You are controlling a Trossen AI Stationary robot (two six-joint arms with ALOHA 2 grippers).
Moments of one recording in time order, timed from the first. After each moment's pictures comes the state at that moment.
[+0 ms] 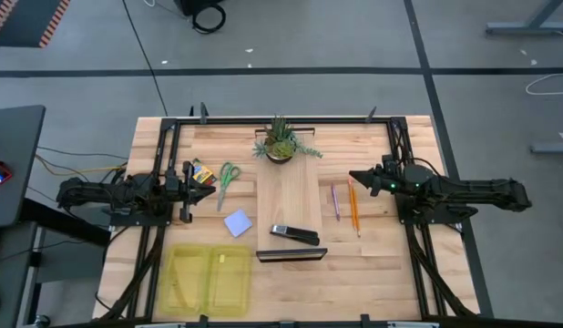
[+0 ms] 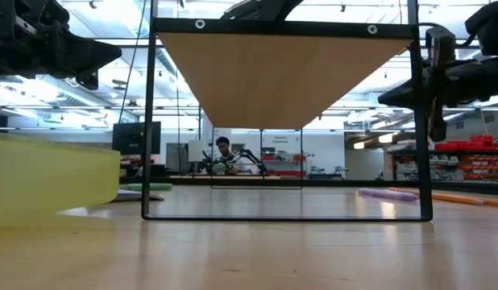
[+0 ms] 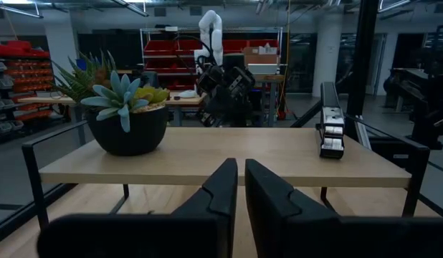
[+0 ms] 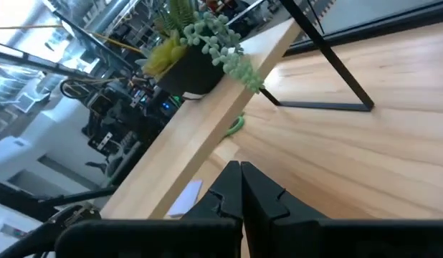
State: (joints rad) left arm -0.10 0.01 0.01 0.13 -0.19 0.01; right arm -0.12 0.20 0.02 0.07 0.23 0.85
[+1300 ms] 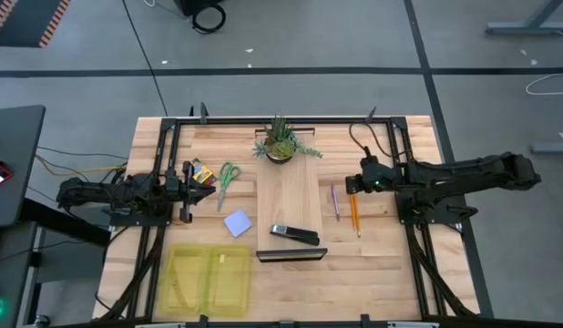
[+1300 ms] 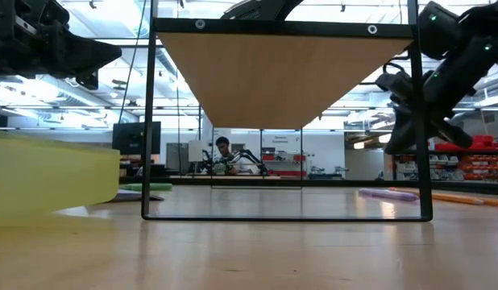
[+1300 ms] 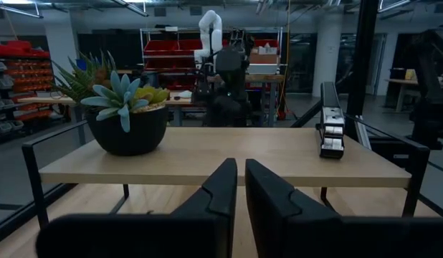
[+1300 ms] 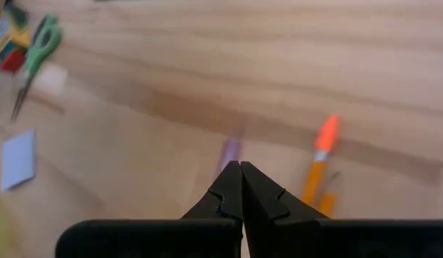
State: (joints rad) left arm -0.10 0.01 0.01 0.13 -0.19 0.01; right arm -0.10 0.87 0.37 -0.37 0.26 1.16
